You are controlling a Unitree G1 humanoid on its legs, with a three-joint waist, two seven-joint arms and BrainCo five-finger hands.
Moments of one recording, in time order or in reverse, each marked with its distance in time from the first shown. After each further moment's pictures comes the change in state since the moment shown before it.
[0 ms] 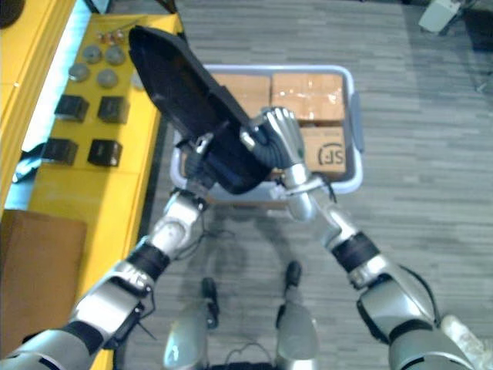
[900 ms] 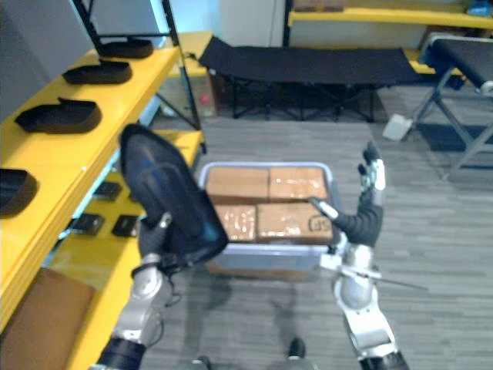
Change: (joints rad) left arm 0.652 -0.069 0.406 -0.418 1.371 0.050 0.781; right arm 0.772 0.121 -0.445 -0.493 0.613 -0.193 0.184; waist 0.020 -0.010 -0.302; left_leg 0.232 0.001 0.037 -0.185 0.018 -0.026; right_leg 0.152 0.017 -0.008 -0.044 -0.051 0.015
